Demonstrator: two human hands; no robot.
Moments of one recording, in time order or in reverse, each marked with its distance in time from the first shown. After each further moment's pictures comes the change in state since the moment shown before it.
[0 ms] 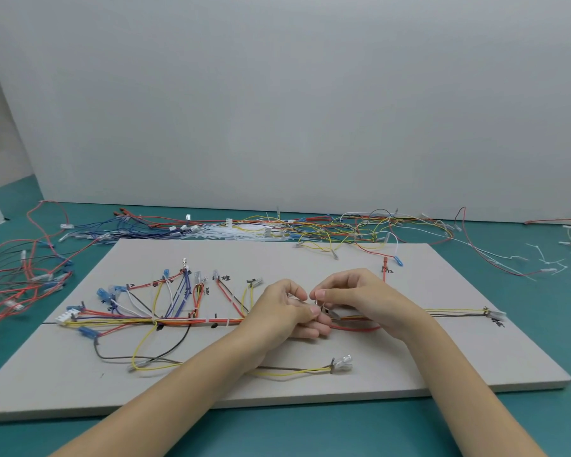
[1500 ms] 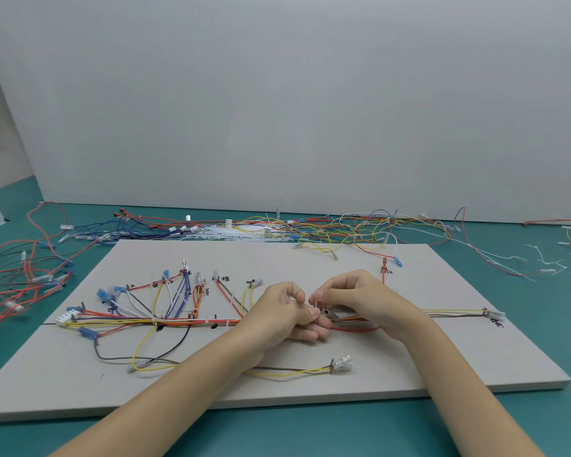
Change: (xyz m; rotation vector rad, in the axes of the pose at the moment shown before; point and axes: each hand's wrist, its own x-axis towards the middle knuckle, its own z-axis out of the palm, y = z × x) left_hand -0.002 0.003 0.000 0.014 -0.032 -0.022; right_hand -0.001 -0.001 0.000 -0.068 0.002 0.001
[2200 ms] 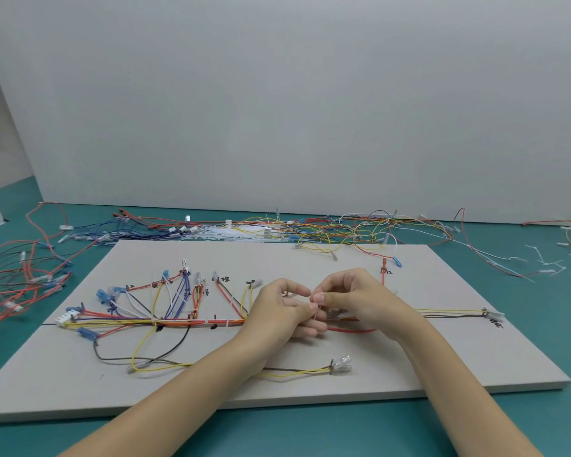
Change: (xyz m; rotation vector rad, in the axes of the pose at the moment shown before) left_hand 0.000 -0.007 0.003 -0.022 0.145 0.077; right_hand 0.001 -0.004 0.007 0.010 0.016 -0.047
